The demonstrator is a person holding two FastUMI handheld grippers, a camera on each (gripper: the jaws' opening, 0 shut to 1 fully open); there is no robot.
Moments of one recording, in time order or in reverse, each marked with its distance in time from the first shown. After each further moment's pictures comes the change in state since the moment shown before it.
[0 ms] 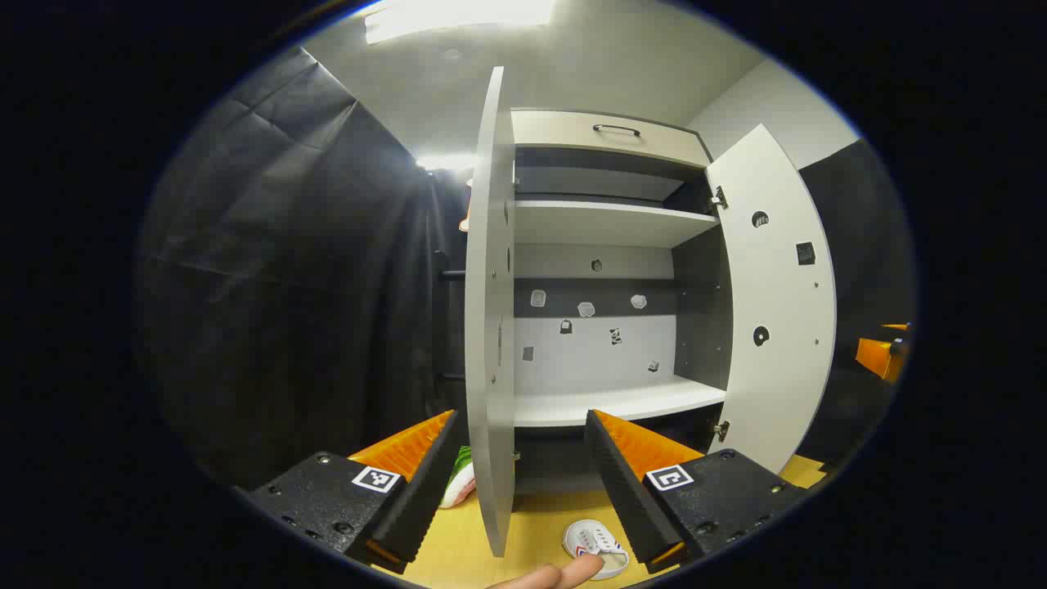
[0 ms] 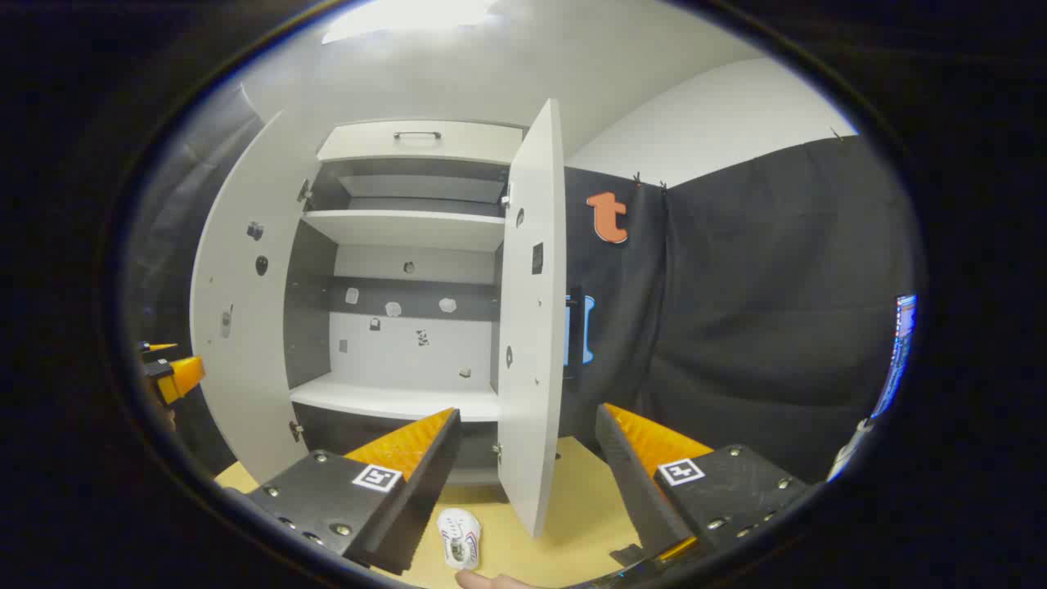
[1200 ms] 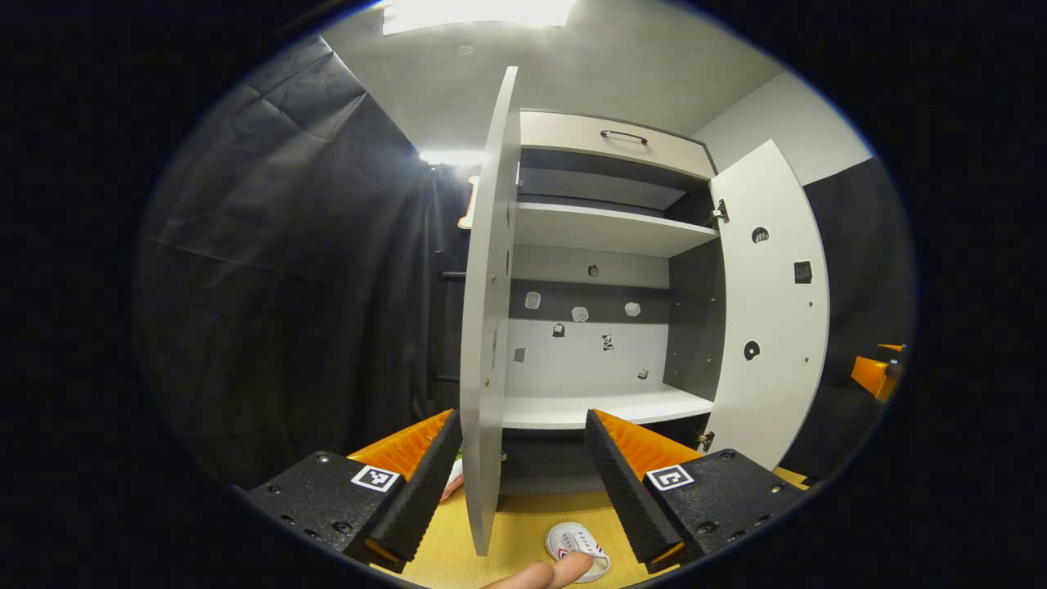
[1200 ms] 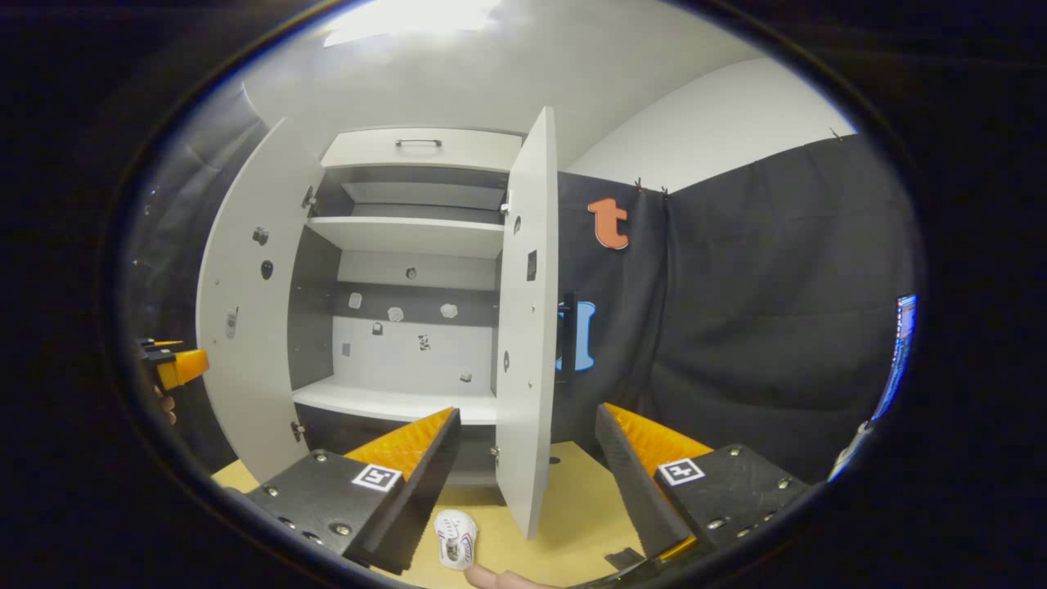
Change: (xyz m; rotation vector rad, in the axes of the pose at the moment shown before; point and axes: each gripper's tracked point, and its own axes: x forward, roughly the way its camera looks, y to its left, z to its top) left arm -0.001 -0.008 0.002 -0.060 -0.001 -0.022; right arm -0.001 -0.008 0.002 0.003 -0.020 0.020
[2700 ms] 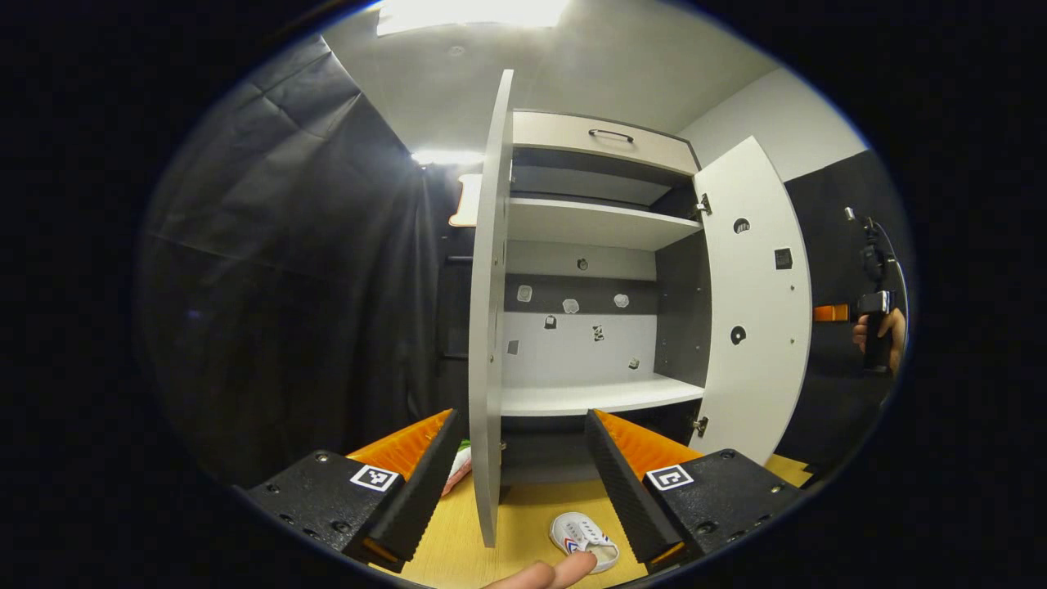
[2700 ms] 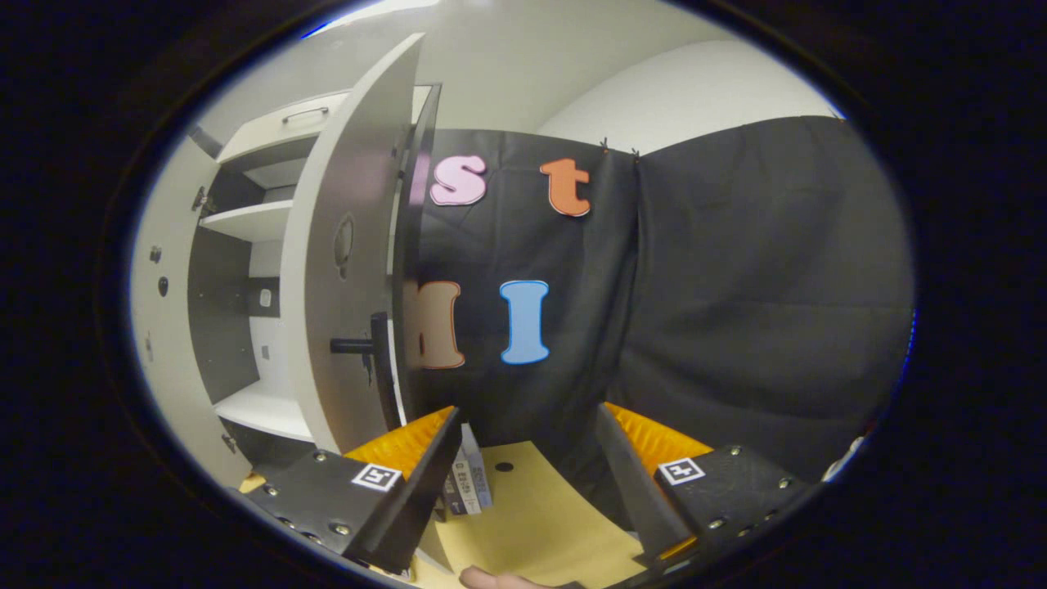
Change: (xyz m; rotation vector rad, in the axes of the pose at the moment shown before) left arm -0.023 0.007 -0.017 0.019 0.002 -0.041; right arm 0.165 -0.131 0.011 0.022 0.133 -0.090
